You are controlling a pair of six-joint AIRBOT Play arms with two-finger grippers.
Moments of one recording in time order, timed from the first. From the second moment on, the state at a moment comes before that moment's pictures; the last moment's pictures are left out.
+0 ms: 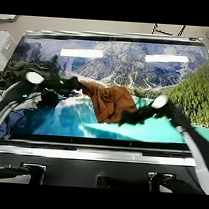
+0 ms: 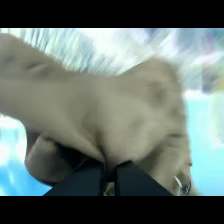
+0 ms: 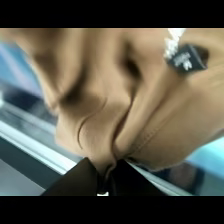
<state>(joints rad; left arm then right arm) -0.18 -1.44 1.21 0.71 -0.76 -1.36 0.20 -1.30 0.99 -0.91 1.20 1.50</state>
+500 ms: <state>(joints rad) -0.10 -0.68 1.22 0.74 -0.59 -1.42 -0.13 -0.80 1.63 -1.16 1.09 1.51</state>
